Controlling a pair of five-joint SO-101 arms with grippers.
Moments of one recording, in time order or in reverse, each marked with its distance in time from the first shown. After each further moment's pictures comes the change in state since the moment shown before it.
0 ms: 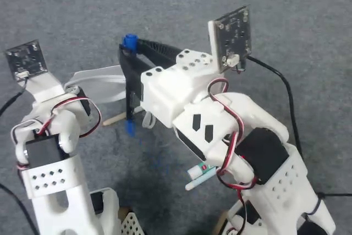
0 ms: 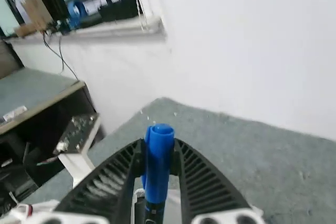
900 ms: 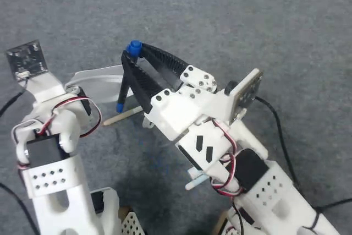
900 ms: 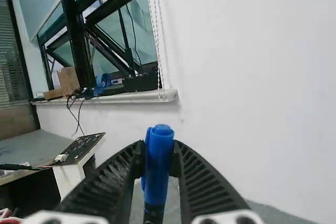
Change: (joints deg) left arm 0.0 0.0 0.0 0.0 0.0; right arm 0.0 -17.4 42.5 -45.5 5.2
